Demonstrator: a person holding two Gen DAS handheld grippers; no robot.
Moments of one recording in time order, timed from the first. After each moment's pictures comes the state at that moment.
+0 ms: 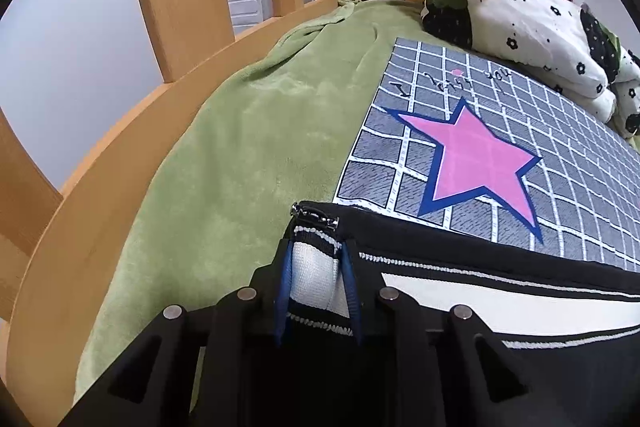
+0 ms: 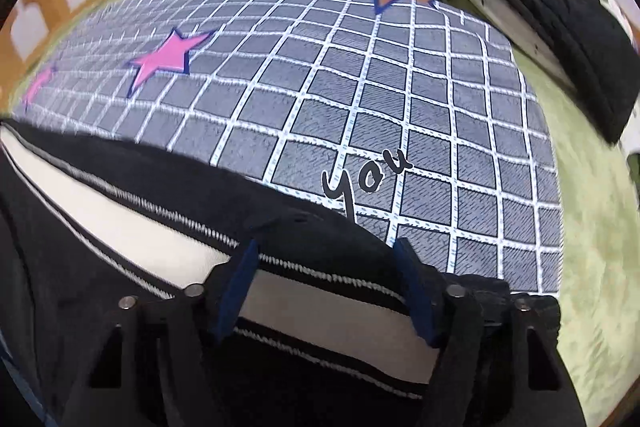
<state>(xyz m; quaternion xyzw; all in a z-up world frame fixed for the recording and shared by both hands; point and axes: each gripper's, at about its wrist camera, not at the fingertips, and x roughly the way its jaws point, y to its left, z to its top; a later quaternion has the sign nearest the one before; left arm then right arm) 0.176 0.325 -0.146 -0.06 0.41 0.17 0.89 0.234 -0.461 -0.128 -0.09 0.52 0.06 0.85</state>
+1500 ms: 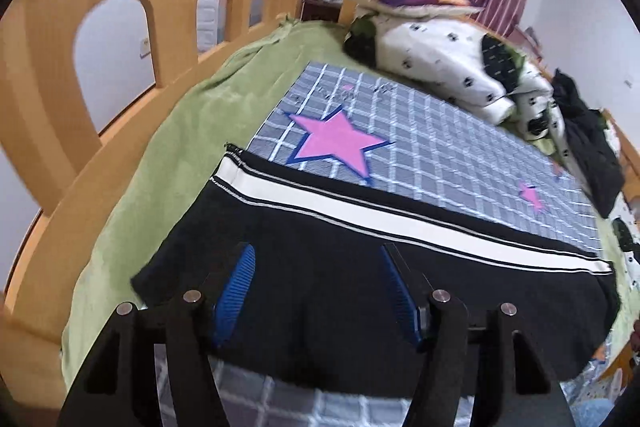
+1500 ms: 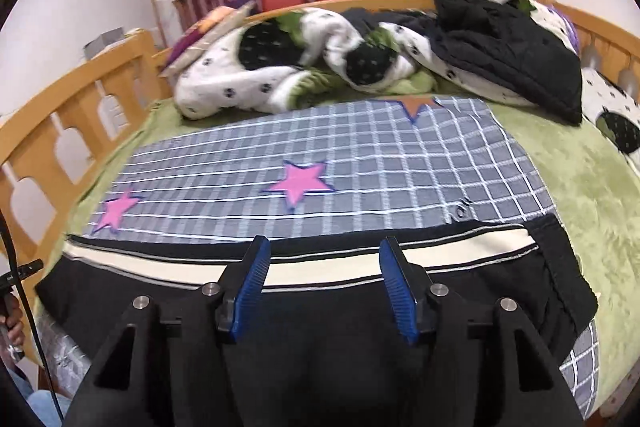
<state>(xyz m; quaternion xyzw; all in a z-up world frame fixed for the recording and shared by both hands) 0.039 0.241 -0.040 -0.13 0.39 0.06 0.91 0.096 -0.327 0.019 0.06 0.36 0.04 0.93</state>
